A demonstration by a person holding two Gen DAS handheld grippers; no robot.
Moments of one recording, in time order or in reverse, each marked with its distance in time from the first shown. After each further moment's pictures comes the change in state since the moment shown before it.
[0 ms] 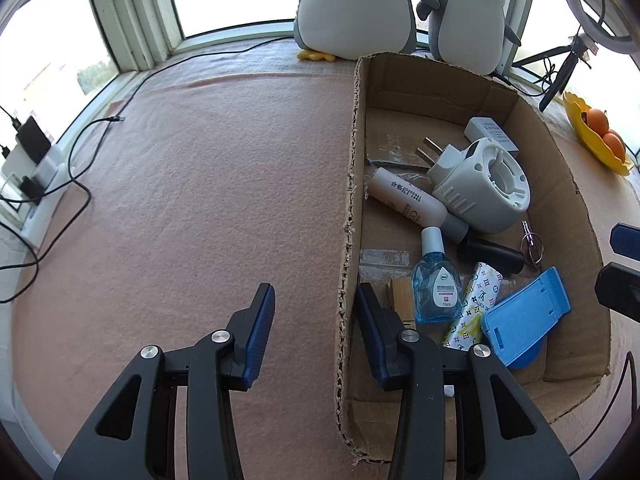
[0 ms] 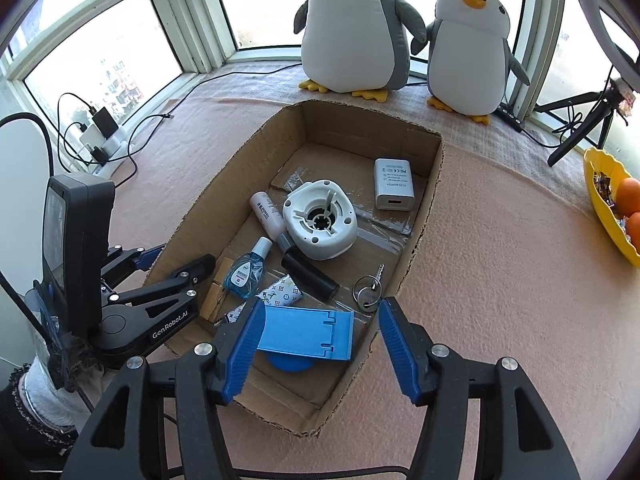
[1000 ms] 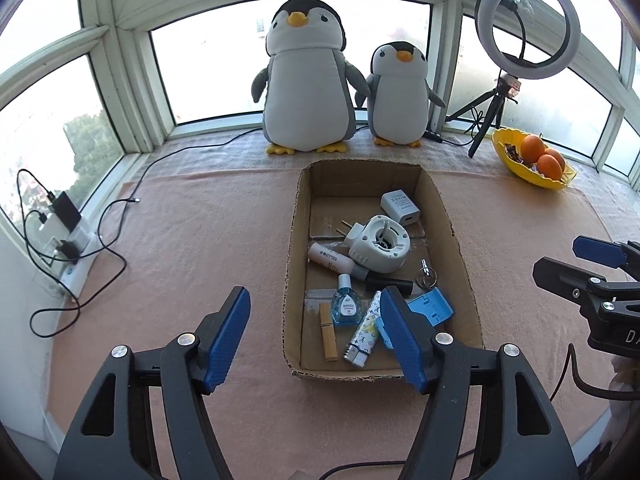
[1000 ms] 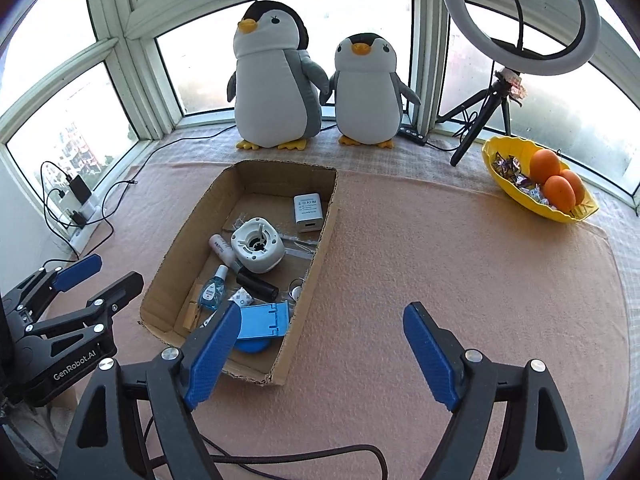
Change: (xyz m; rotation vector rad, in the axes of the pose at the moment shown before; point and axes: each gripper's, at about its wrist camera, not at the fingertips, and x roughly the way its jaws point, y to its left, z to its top) left arm -0.122 -0.028 0.000 0.088 -0.210 -0.061; right arm -0.082 -0.029 -0.036 0.187 -0.164 -0.133
